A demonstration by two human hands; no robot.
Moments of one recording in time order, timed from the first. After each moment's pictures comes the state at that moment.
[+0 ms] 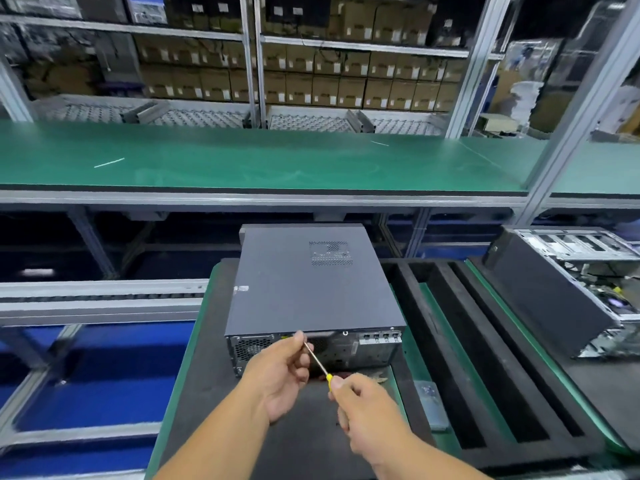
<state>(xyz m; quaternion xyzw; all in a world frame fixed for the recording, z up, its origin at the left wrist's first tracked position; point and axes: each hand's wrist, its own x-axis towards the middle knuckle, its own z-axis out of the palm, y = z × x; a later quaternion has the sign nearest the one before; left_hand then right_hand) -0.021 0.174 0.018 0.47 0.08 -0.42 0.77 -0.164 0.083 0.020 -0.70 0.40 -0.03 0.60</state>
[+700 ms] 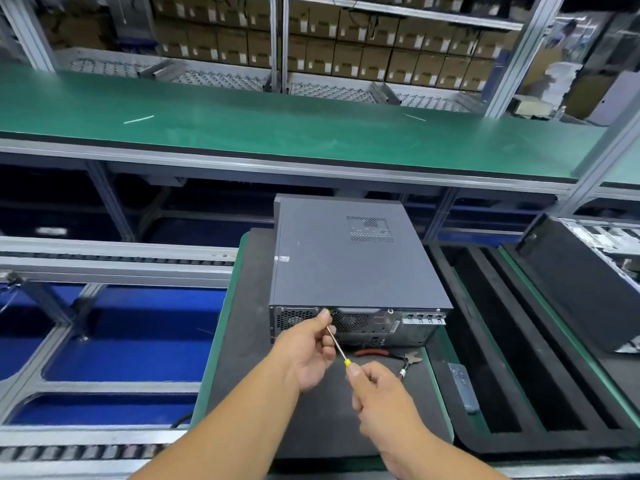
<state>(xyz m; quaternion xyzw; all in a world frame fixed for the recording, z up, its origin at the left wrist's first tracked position) 0.014 0.195 -0.015 0.44 0.14 -0.47 0.75 -0.139 0.132 -0.005 -0.68 0.43 -0.04 0.59</state>
